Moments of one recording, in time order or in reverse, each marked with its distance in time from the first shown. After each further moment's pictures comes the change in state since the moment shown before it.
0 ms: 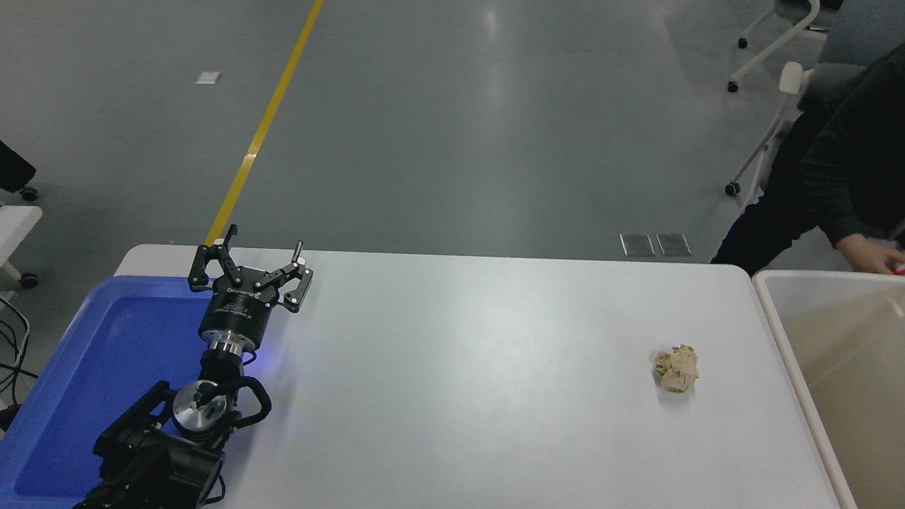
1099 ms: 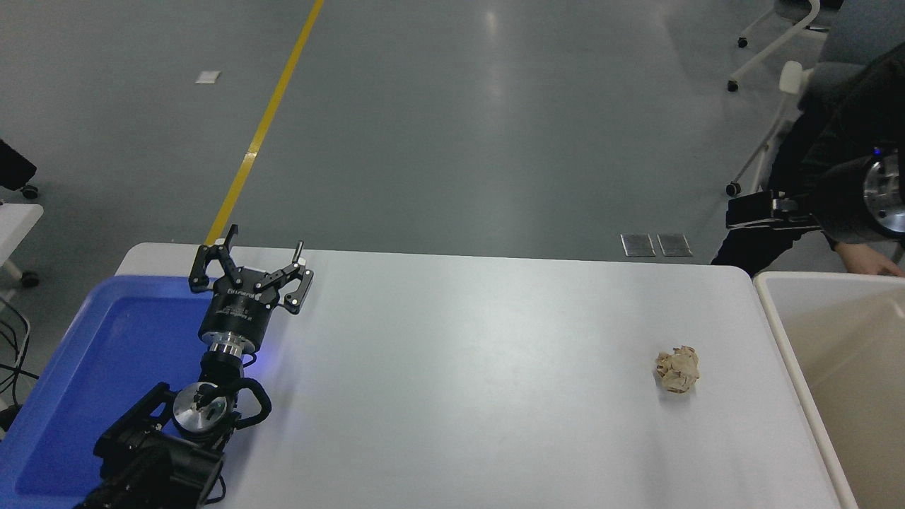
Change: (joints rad) left arm 0.001 0.000 0.000 0.000 -0.001 0.000 0.000; right arm 0.968 0.612 -0.883 0.700 0.120 0.116 0.019
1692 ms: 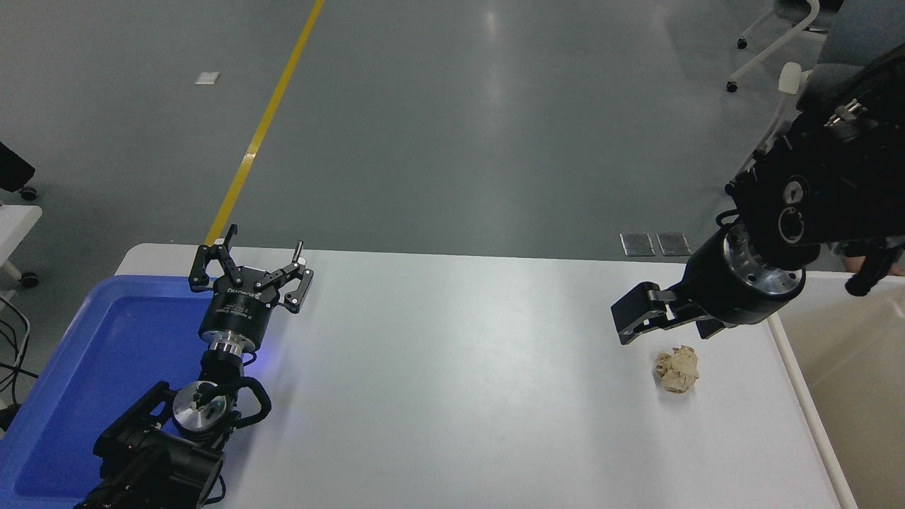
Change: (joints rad) left arm -0.001 0.000 0.000 0.000 0.000 0.000 0.000; right arm 0.037 0.260 0.053 0.085 0.196 0.282 0.065
